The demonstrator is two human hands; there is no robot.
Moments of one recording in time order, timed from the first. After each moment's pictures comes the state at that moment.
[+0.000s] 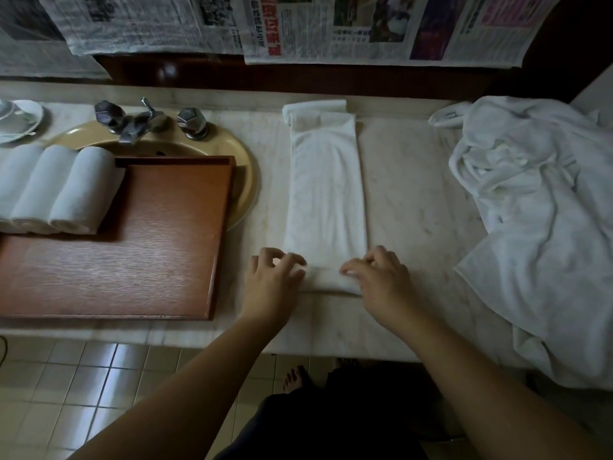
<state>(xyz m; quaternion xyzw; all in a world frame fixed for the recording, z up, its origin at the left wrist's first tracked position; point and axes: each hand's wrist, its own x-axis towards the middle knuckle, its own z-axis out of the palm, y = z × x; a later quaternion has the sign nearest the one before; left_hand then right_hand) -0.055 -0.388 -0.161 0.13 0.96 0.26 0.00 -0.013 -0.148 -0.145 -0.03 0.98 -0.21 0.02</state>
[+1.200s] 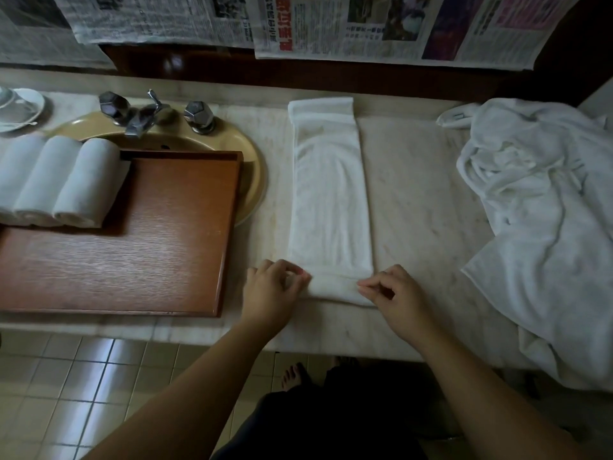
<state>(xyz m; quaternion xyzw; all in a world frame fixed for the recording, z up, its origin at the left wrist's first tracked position) -0.050 -0.405 -0.155 0.02 0.92 0.39 0.10 0.008 -0.143 -0.169 0.08 0.88 -0.47 0.00</state>
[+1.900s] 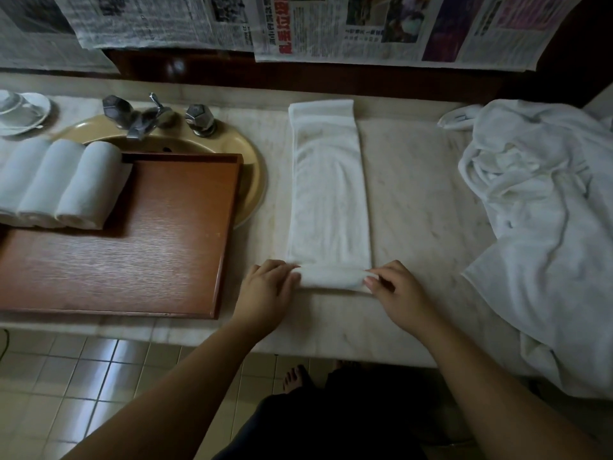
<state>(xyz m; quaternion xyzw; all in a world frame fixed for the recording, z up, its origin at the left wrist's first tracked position) -0.056 -0.415 -0.168 0.12 0.94 0.32 0.07 -0.011 -0.129 -0.177 0.08 0.89 -0.45 0.03</state>
